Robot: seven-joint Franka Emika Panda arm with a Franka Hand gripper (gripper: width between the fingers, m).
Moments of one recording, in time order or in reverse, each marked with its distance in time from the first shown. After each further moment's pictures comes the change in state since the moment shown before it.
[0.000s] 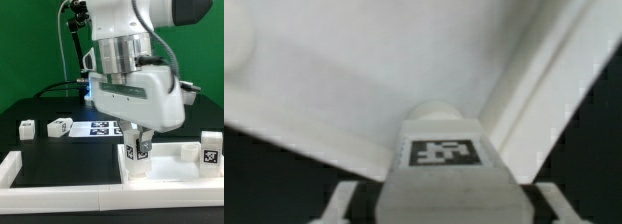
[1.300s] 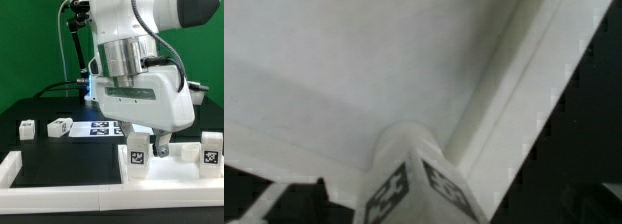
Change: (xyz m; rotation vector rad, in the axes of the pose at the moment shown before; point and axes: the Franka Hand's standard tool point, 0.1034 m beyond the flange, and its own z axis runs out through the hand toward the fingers) arm -0.007 -0.007 0.003 0.036 0.005 -0.294
